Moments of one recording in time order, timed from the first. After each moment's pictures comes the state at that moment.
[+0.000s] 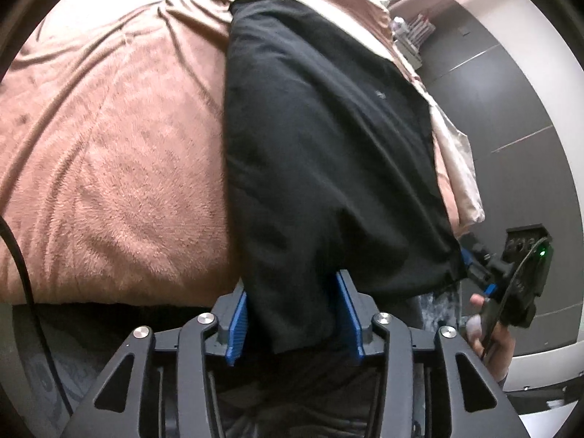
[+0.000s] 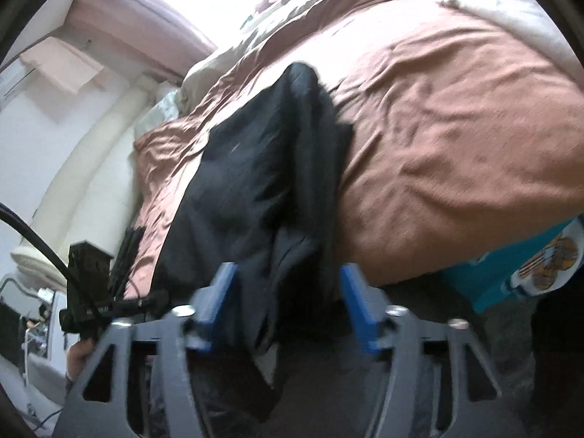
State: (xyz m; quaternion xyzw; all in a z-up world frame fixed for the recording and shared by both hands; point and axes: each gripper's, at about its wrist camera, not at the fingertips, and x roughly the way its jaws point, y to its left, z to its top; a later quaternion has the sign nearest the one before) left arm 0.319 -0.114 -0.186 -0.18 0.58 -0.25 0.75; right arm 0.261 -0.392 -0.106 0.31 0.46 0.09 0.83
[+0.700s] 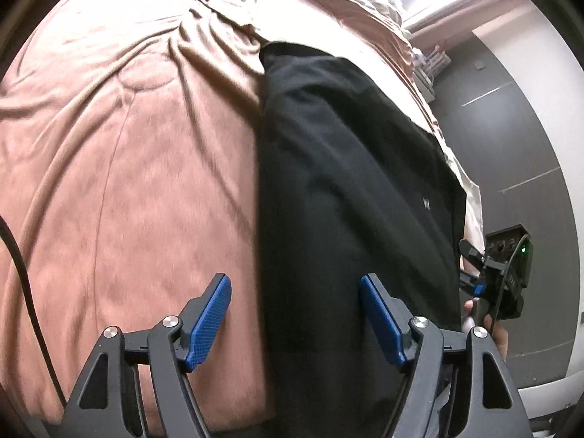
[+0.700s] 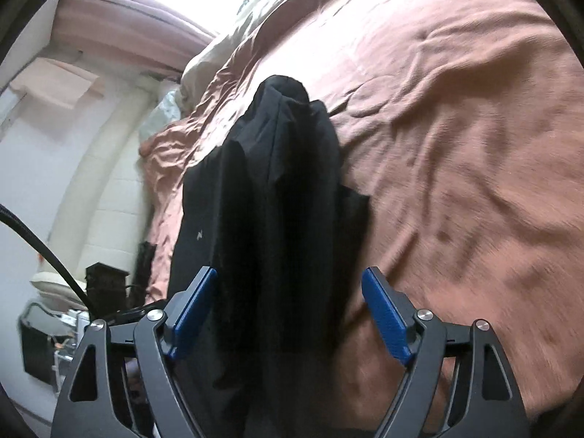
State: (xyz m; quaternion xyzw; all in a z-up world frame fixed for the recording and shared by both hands) left arm 0.412 -0.102 -0.194 -0.22 0.56 -0.22 0.77; right arm 0.407 -0.403 -0.168 0.36 0.51 0.16 0.77
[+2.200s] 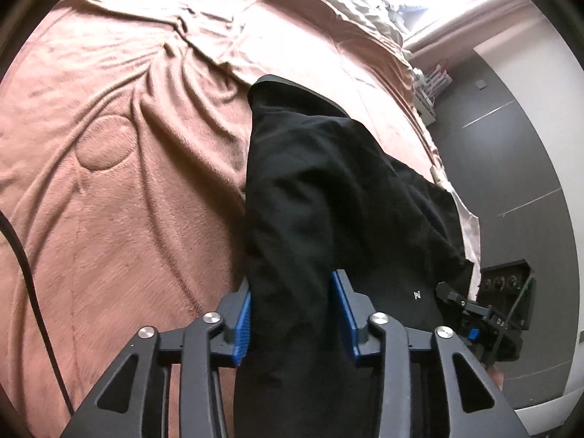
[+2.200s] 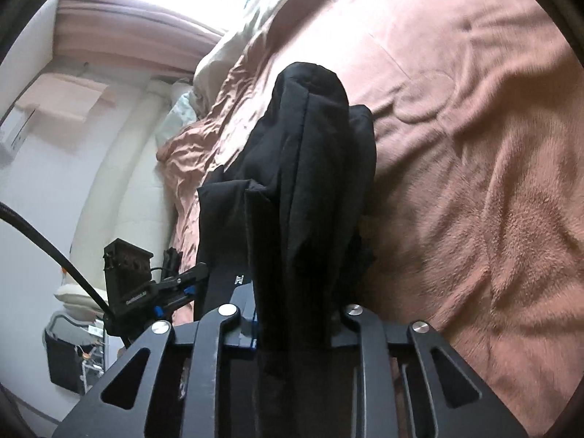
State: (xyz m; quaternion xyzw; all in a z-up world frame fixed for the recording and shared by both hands) left arm 0.446 -0.101 -0.170 -0.23 0.53 -0.21 0.79; right arm 0.459 -0.348 -0.191 0.39 0.49 0.18 0.76
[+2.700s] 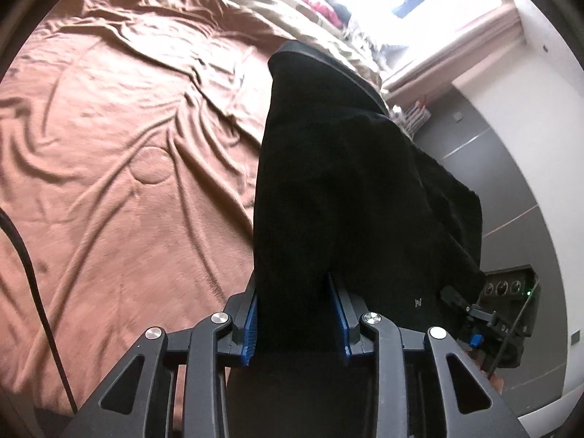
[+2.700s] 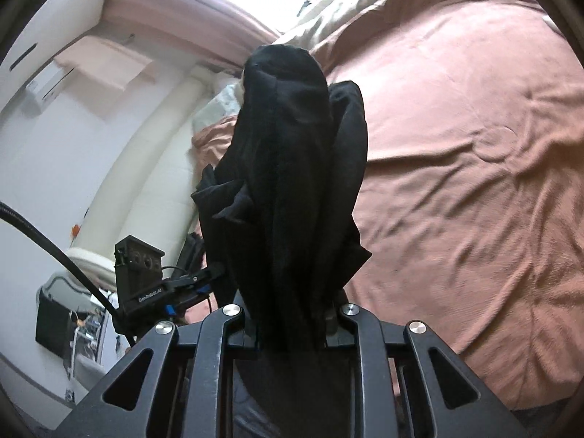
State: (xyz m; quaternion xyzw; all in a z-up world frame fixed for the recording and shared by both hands) left arm 0.379 -0.050 -0.116 -0.27 0.45 -0.21 0.82; right arm 0.438 -0.277 -0.131 0.33 0.45 0.24 0.79
